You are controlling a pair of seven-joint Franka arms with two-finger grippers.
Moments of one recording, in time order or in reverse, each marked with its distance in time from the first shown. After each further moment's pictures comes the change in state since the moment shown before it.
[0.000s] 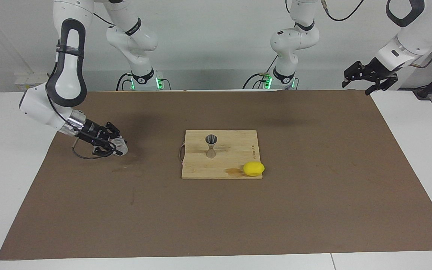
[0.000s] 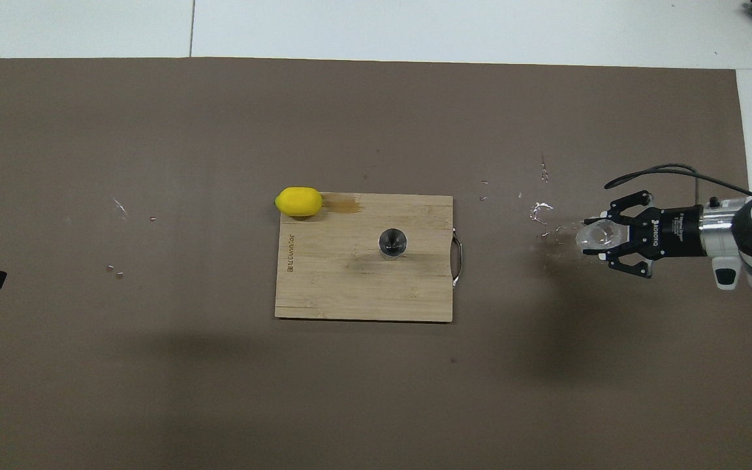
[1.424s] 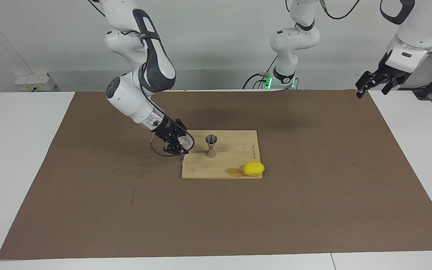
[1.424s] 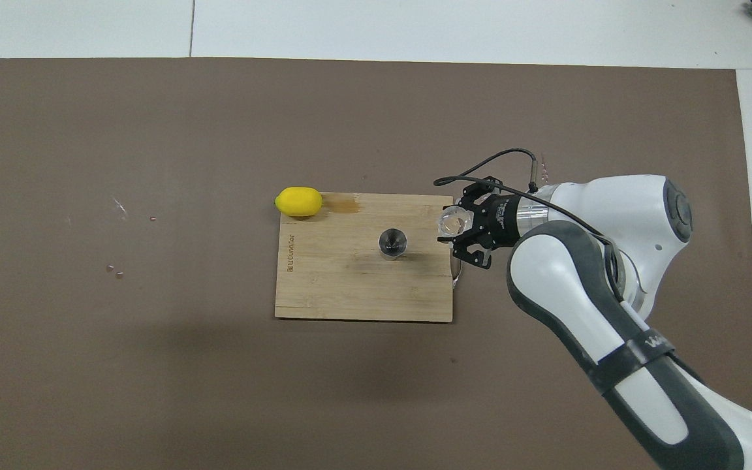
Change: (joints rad) left arm -0.075 -0.007 0.002 0.014 0.136 0.143 -0.350; right arm 0.504 -0.008 -0.001 0.045 -0.042 0.357 0.505
